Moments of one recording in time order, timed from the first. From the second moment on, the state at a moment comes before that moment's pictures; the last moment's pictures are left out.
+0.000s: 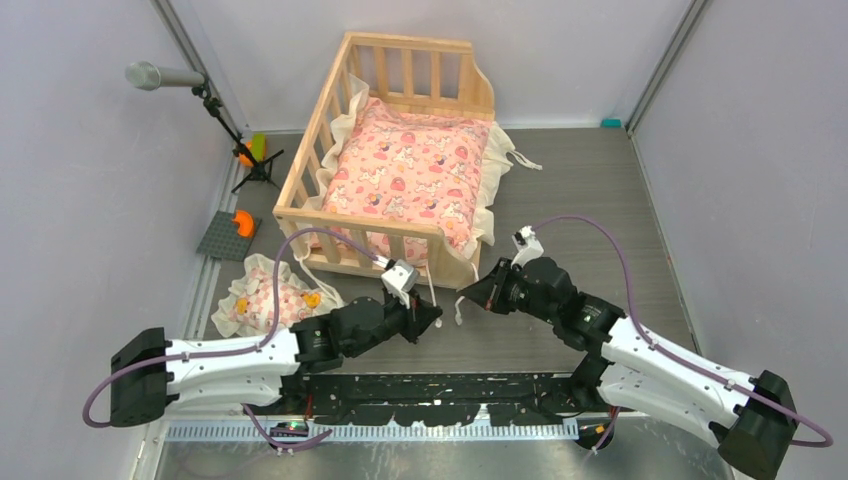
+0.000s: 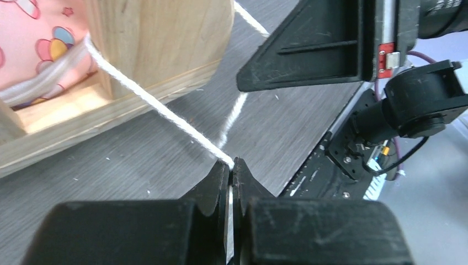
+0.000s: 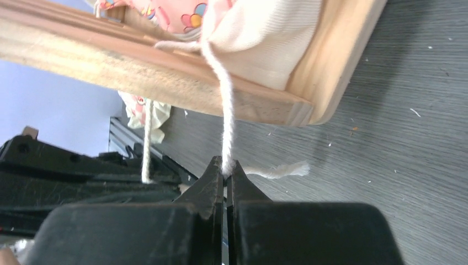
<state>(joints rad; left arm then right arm) -1.24 0.93 0.43 0.24 -0.29 -0.48 0.83 0.79 0.51 -0.17 -0.05 0.91</state>
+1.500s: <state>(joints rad) -1.25 1.16 0.62 0.12 -0.18 -0.57 0.92 0.90 0.45 0.00 0.06 1.32</state>
